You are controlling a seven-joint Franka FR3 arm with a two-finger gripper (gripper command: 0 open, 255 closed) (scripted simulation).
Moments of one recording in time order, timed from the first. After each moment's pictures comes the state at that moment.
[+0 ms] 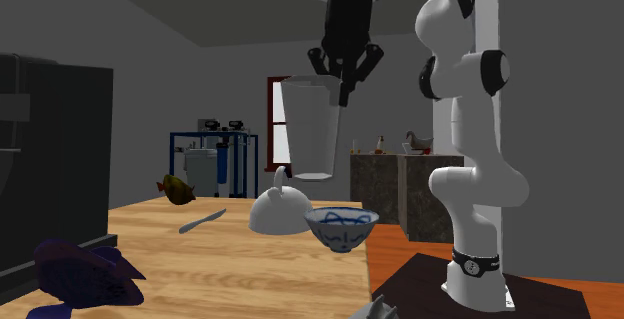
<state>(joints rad) -0.07 0.06 -0.09 -1.33 -0.11 1.44 -0.34</state>
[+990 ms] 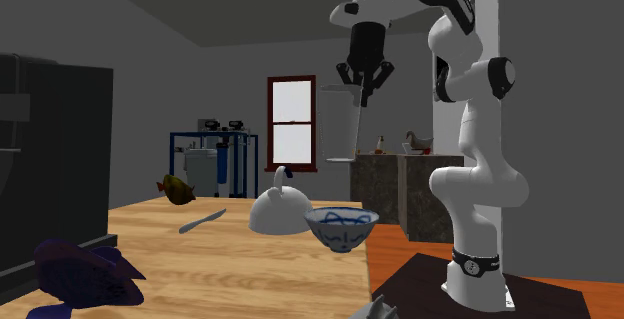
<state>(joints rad) -0.12 -0.38 -0.15 -1.75 -0.17 1.42 -0.46</state>
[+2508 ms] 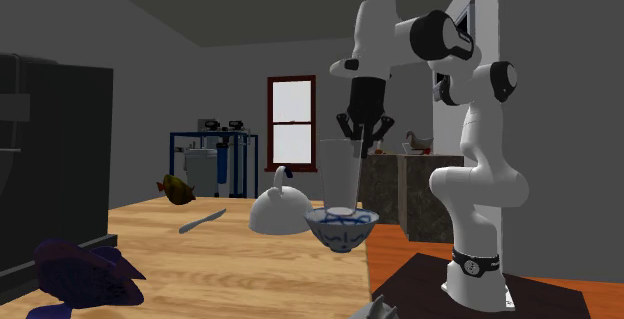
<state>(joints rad) -0.13 -0.48 -0.16 -2.14 -0.19 1.72 -0.43</state>
